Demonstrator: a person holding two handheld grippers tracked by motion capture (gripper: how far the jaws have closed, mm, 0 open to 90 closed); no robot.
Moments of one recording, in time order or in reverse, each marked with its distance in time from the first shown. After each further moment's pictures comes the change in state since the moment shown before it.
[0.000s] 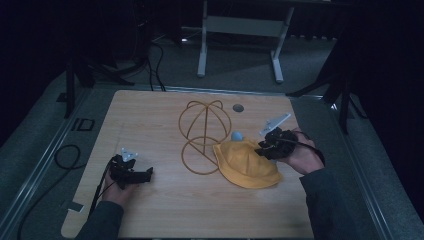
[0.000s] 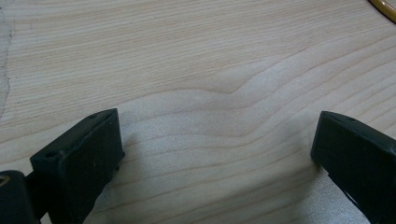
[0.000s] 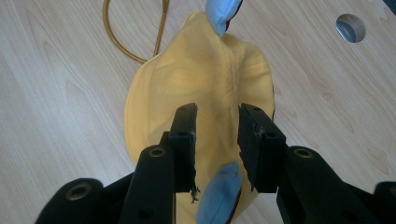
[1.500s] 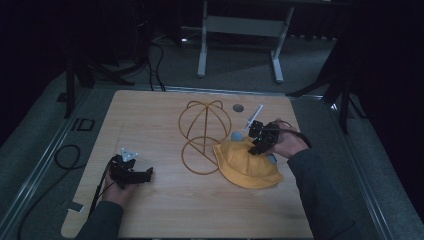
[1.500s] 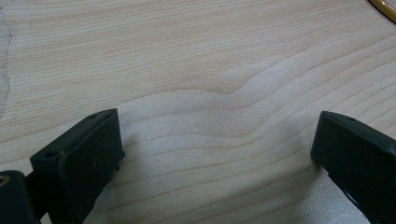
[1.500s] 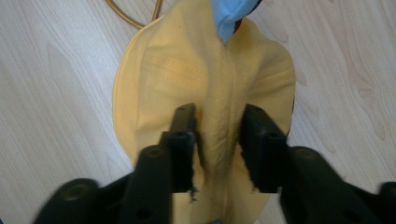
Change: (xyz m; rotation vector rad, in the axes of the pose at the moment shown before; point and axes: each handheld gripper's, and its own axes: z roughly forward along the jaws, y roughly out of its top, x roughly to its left) left arm 0.000 0.000 0.000 0.000 0.000 -0.001; right arm -0.019 0.037 0.046 0.268 0.106 -0.091
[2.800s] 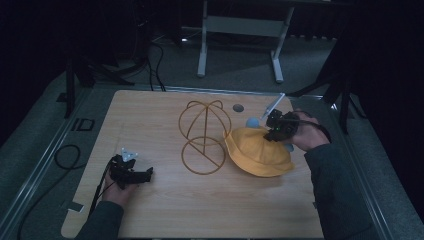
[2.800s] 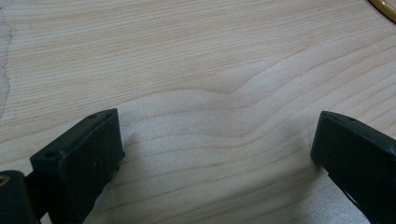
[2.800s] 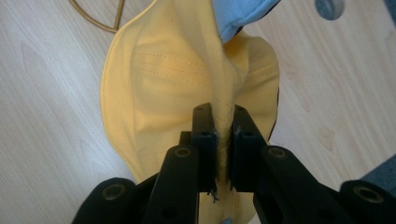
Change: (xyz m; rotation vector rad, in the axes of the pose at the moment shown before) left arm 0.000 0.000 0.000 0.000 0.000 0.001; right arm -0.018 -0.026 -0.054 -0.074 -0.117 0.038
